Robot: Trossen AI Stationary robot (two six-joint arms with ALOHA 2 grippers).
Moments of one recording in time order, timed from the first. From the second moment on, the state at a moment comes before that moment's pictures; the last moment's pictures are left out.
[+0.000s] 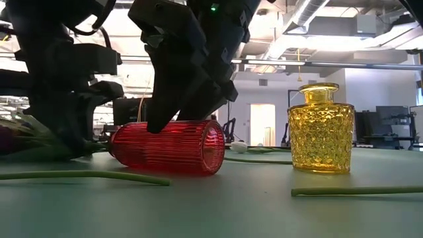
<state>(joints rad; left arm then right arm) -0.38 1.46 0.69 -0.43 -0.22 -0.10 0.29 2.26 1.79 -0.62 0.16 0.57</state>
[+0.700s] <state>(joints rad) -0.42 1.46 0.76 -0.57 -0.29 -0.11 0.28 2.26 1.79 -0.59 0.11 0.55</state>
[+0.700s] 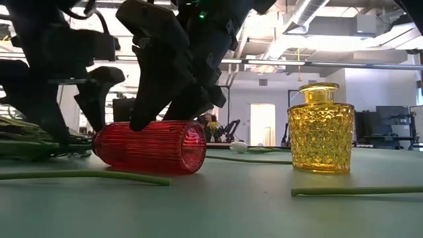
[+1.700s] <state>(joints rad) -0.30 1.46 0.68 -0.53 -0.14 -0.06 0.27 2.26 1.79 -0.53 0.10 0.51</state>
